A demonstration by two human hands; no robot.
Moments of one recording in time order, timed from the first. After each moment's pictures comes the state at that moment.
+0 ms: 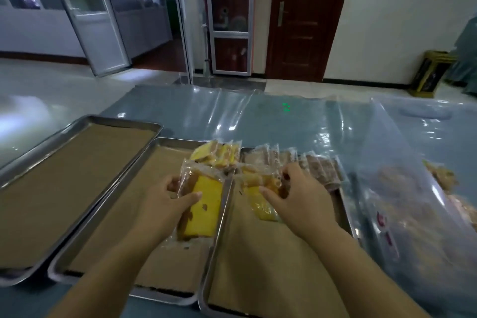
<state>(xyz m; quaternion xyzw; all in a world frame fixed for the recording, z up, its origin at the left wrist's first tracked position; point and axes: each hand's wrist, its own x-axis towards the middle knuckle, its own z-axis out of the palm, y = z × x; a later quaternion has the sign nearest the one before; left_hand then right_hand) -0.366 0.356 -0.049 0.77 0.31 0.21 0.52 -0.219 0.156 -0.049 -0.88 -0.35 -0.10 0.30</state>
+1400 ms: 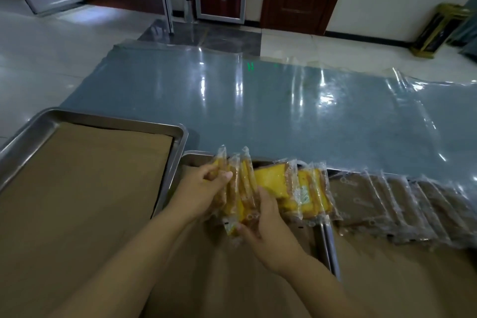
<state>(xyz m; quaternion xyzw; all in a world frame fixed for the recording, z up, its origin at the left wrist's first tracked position) -0.201 0.672 -0.168 0.77 0.26 0.04 0.58 -0.170 0.485 -0.183 -0.84 -0.28 0.24 0.40</state>
